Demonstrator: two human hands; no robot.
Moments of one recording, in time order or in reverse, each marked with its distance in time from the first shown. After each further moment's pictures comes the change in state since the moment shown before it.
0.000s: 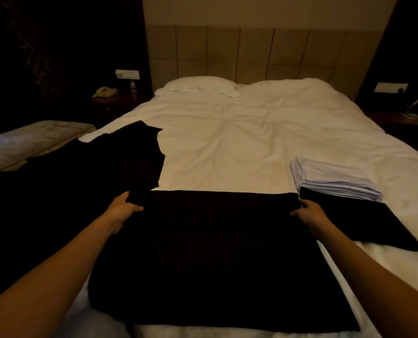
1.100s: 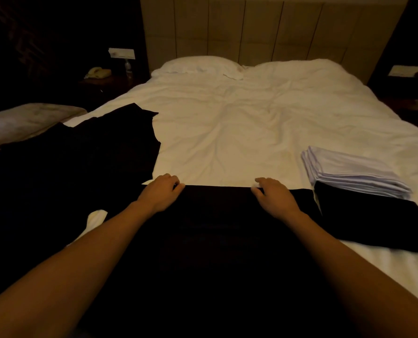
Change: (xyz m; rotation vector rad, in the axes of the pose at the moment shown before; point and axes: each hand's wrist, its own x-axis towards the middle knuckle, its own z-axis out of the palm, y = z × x) left_hand 0.062 0.016 0.093 1.014 -0.059 0.645; right_hand 0.023 -0.041 0.090 -0.737 -0.104 -0.621
